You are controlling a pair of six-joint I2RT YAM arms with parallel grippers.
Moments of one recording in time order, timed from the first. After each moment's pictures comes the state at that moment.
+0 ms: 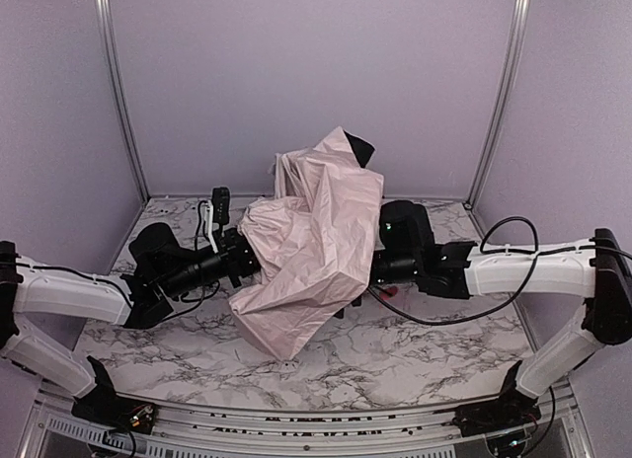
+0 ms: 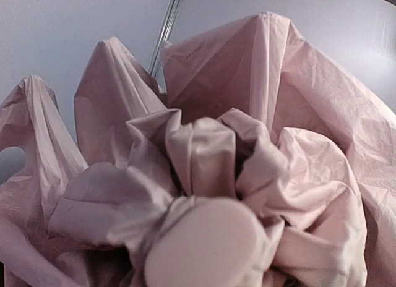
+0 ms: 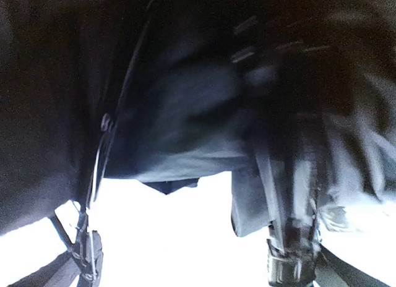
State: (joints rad) left arm -0.84 1.36 0.59 0.95 0.29 -0.35; right arm 0.93 1.50 0.97 0.14 -0.45 -0.26
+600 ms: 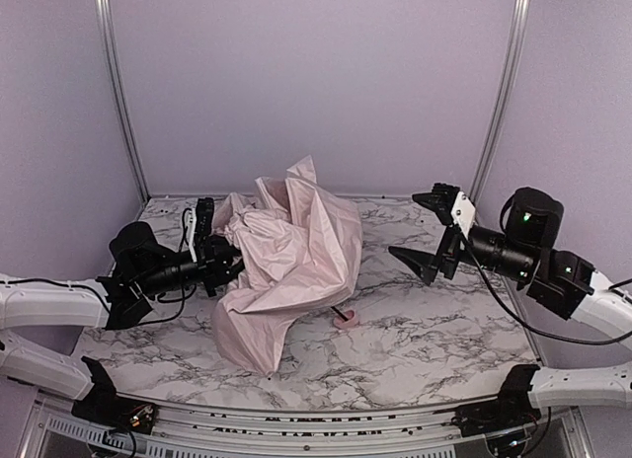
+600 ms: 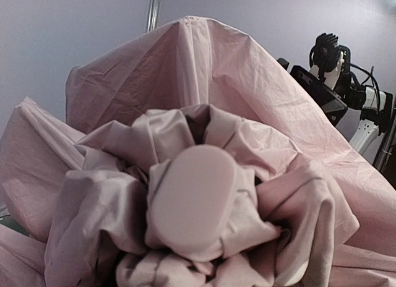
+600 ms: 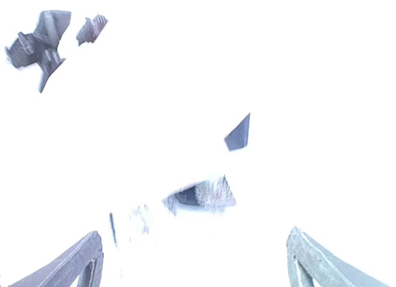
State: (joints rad) left arm -0.73 1.19 0.50 0.79 0.45 -0.18; right arm 0.78 0.83 0.78 -0.08 -0.18 -0.43
